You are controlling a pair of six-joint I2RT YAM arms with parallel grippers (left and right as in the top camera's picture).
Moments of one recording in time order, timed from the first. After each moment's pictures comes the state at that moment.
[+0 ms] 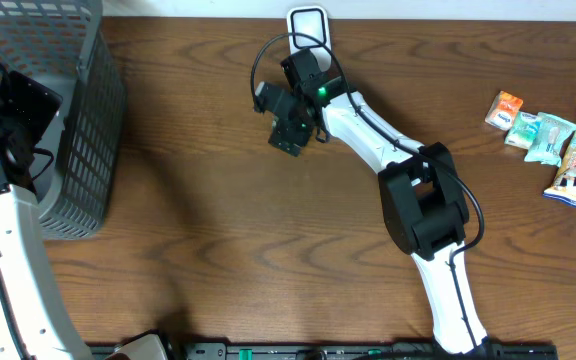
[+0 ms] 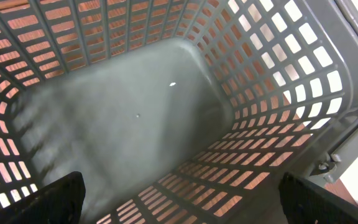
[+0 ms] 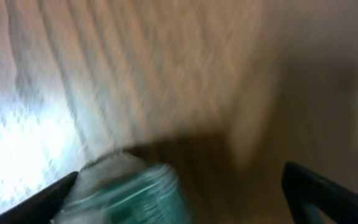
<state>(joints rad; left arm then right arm) 0.42 1.38 1.52 -0.92 -0.11 -0.62 0.51 2.38 1.91 -0.67 -0.18 -0.62</state>
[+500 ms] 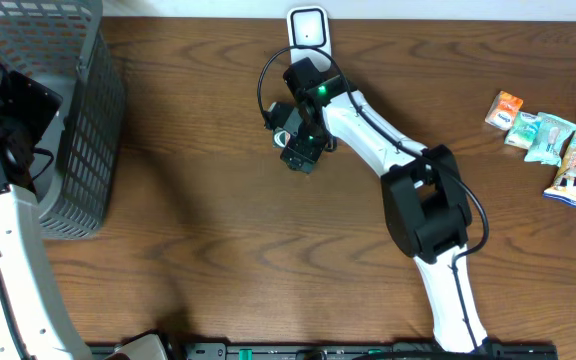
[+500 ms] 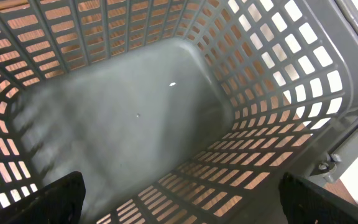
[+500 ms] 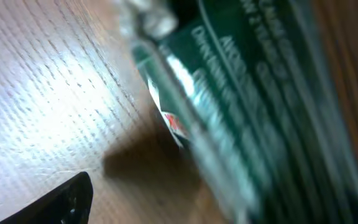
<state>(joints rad) 0.42 1.38 1.52 -0.91 -0.11 -0.62 0.52 2.35 1.91 -0.95 -0.13 -0.53</state>
